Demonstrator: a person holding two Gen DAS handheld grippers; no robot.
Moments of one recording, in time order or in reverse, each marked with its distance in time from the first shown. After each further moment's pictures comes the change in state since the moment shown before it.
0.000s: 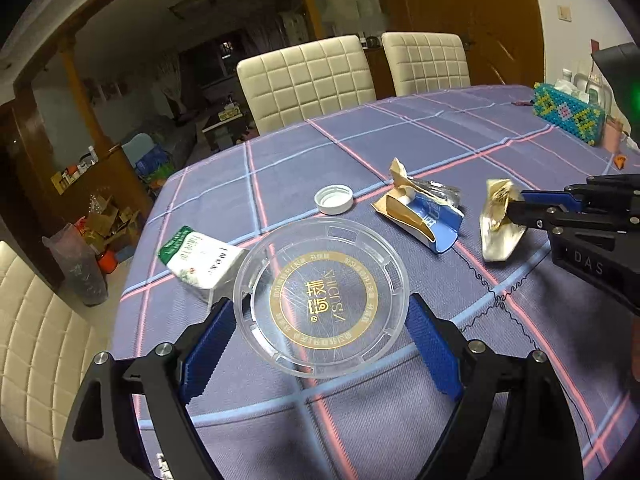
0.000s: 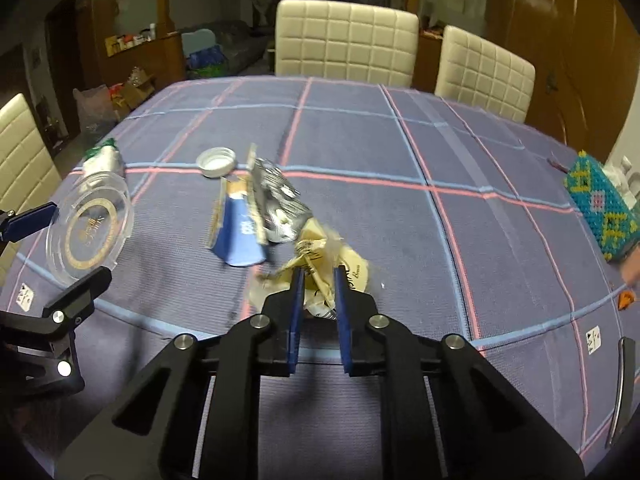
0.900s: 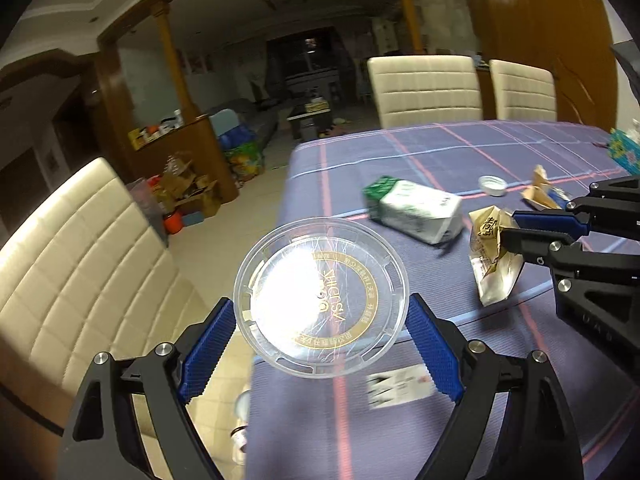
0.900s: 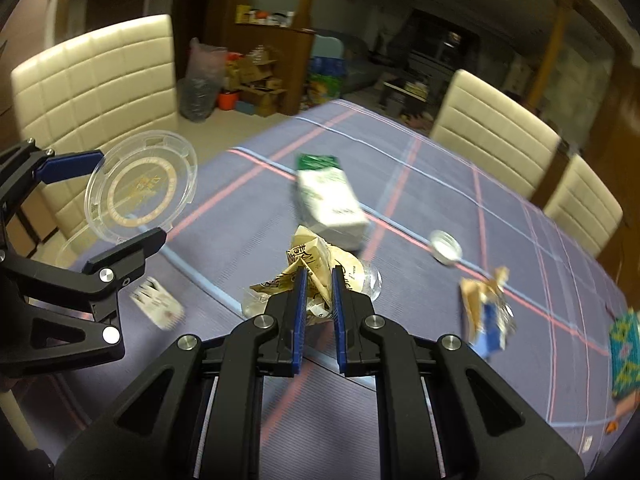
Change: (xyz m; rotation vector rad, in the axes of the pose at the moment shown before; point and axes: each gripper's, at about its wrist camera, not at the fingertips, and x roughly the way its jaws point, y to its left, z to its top) left arm -0.058 0.140 -0.076 -0.202 -0.008 0.239; right arm -0.035 0.203 0.018 -0.419 -0.101 0.195
